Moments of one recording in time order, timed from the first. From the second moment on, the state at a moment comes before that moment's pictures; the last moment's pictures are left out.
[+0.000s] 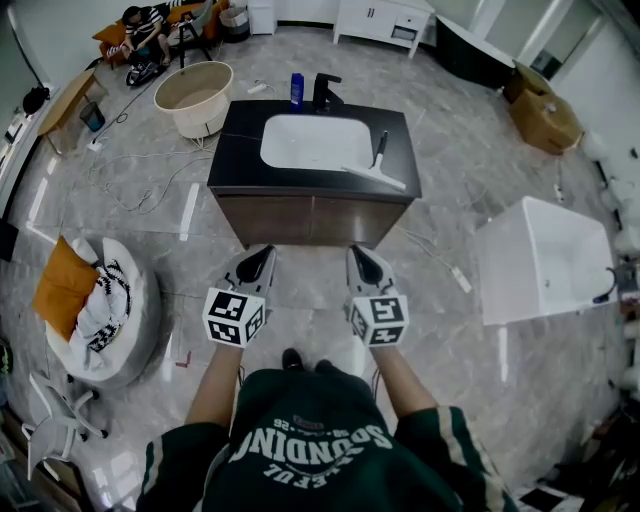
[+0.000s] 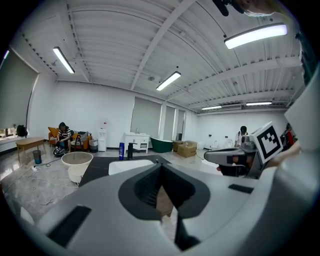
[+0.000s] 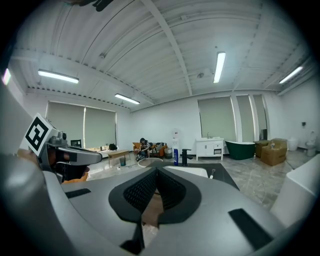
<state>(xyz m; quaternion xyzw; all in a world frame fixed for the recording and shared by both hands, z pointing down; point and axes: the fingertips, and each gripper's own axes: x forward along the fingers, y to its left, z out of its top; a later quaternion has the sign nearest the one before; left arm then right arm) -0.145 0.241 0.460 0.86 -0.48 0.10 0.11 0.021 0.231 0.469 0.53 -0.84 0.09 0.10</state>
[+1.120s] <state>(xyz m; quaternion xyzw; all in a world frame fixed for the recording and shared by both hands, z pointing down) -0.152 0.141 0.483 0.87 -0.46 0.11 0.11 0.022 0.133 0.497 0.56 -0.81 0.11 0.08</state>
